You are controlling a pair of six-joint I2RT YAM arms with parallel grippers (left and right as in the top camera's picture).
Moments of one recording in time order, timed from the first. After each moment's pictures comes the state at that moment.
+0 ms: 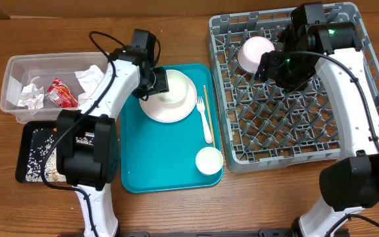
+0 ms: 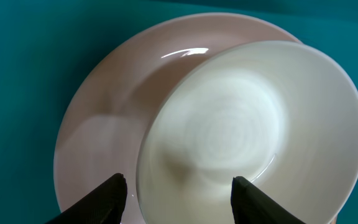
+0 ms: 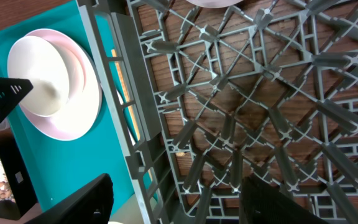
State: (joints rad) left arm -0.22 2.10 1.65 -0.84 0.10 -0.40; right arm 0.11 1.86 1.90 -1.37 -0.25 0.28
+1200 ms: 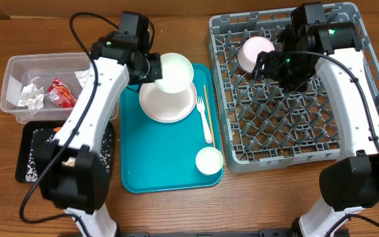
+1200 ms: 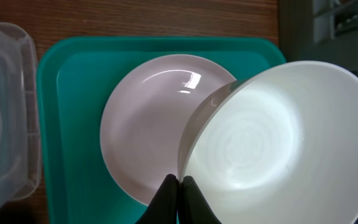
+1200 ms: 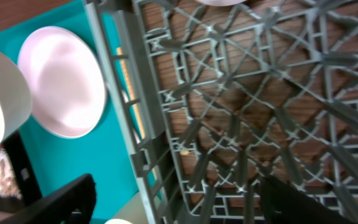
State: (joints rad) left arm -0.24 1.89 1.74 -1.00 0.08 -0.33; right arm 0.11 1.86 1.90 -1.37 -0.28 0.28
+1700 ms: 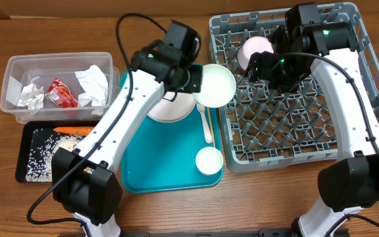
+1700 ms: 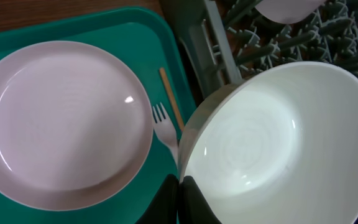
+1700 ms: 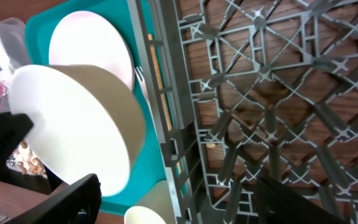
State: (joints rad) left arm -0.47 1.87 1.75 -0.96 0.12 -0.33; right arm 0.14 1.86 1.90 -1.37 -0.36 0.28
